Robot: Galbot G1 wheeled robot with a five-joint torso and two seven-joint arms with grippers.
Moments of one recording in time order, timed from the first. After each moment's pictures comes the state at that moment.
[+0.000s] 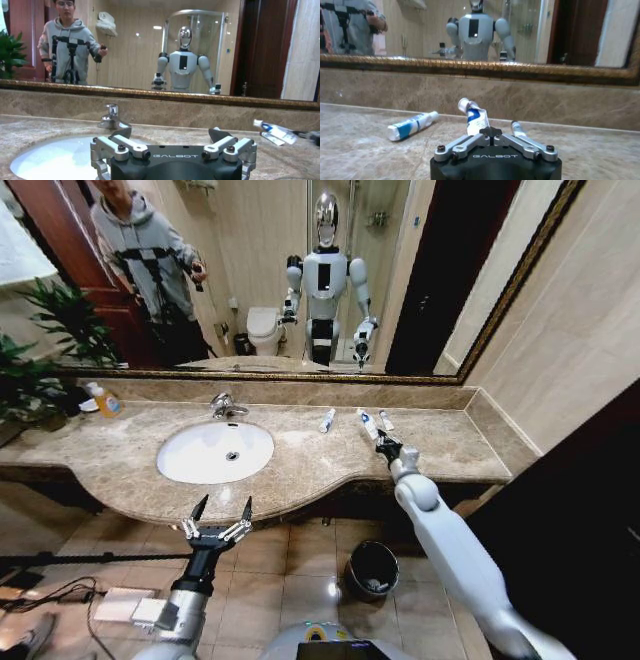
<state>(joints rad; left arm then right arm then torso) 1.93 -1.44 -0.60 -2.42 -0.21 -0.08 0.08 -1.01 1.11 0.34 1.79 0.43 -0.22 0.20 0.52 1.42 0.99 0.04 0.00</state>
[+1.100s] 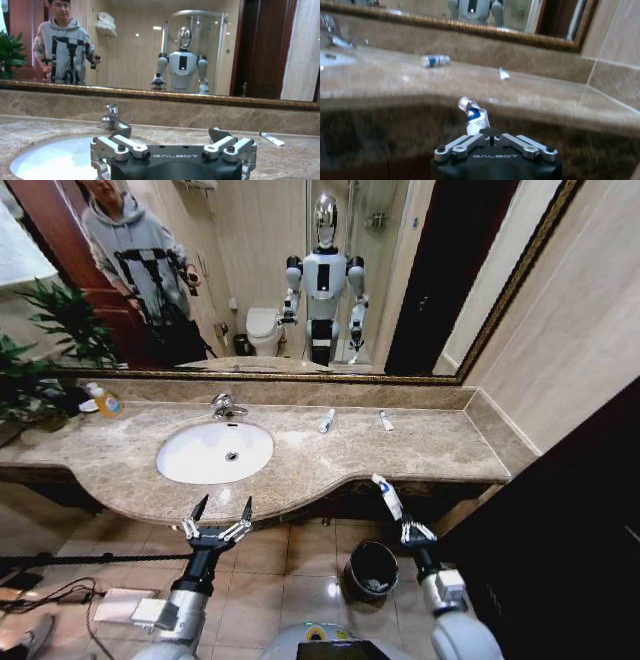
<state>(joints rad) 1.93 -1.44 -0.60 -2.42 -0.21 -0.08 0.08 -1.85 1.34 0.54 2.06 0.03 0.12 0.15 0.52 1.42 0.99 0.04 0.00</state>
